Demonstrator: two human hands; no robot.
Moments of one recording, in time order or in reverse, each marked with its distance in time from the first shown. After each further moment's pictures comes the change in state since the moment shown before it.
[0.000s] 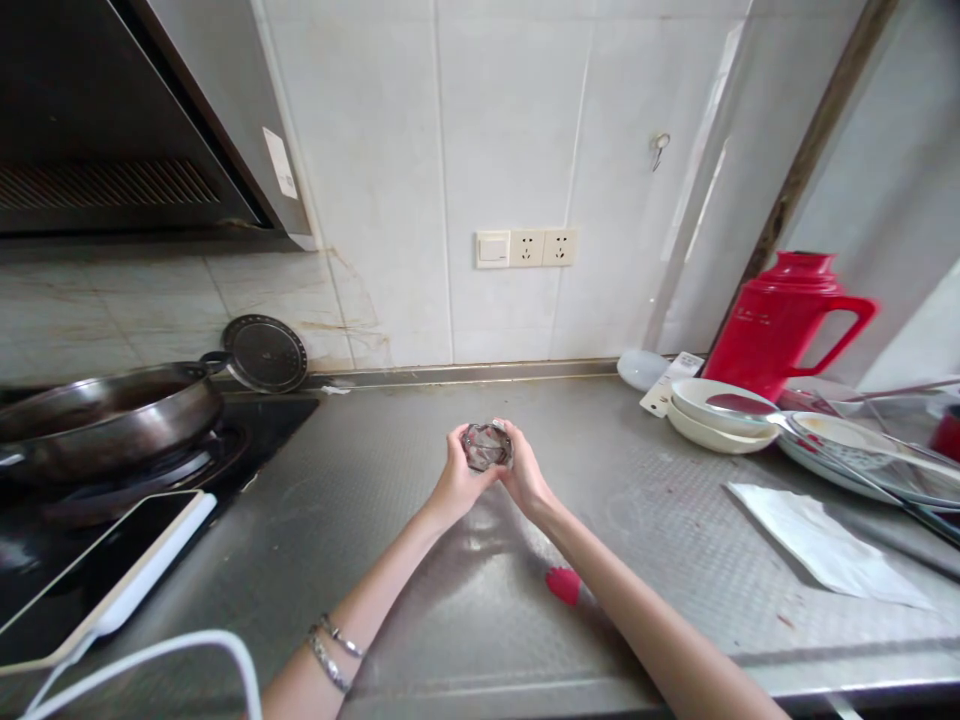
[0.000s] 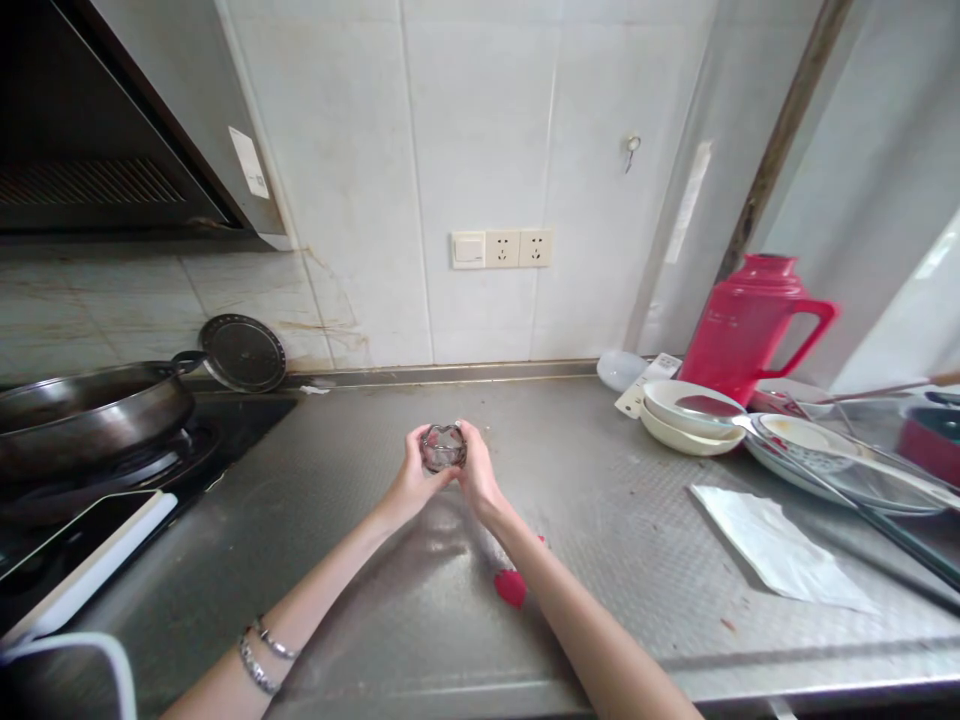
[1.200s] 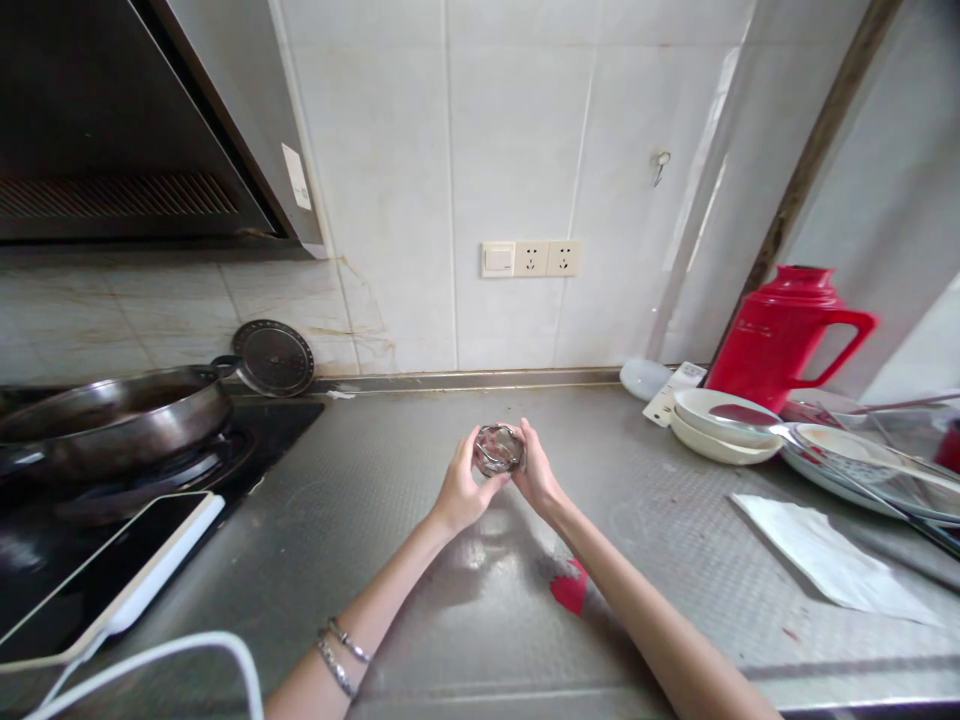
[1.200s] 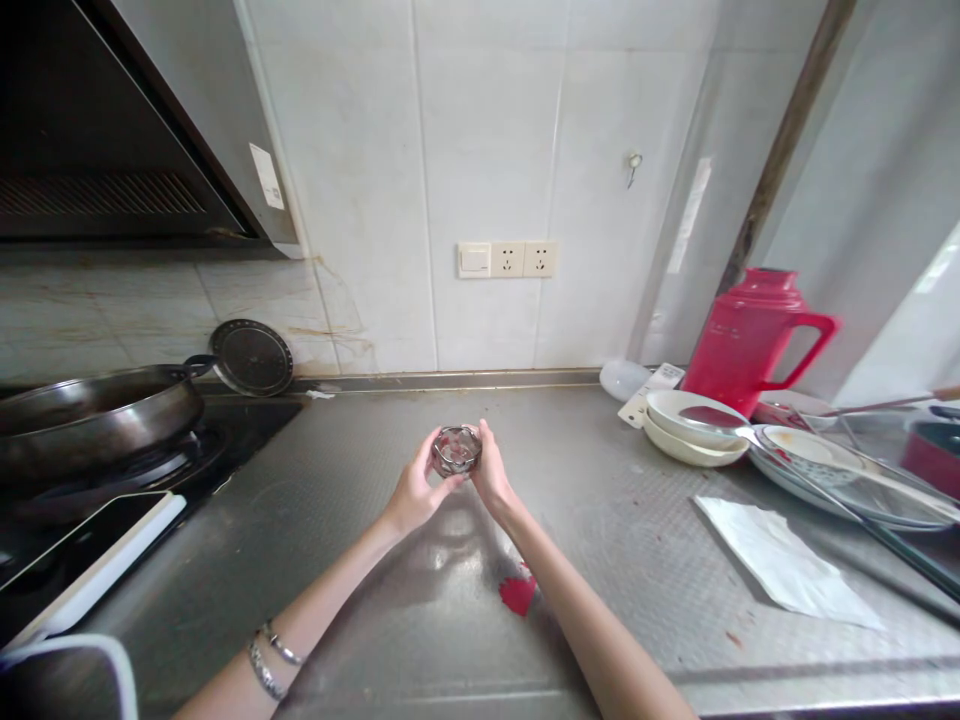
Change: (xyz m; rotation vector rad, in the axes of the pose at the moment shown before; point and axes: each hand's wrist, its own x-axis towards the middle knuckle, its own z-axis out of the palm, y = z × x) left_hand -0.003 0.010 -0.005 0.049 -0.020 0.076; right_hand 0.010 -0.008 -0.007 -0.042 -0.142 0.057
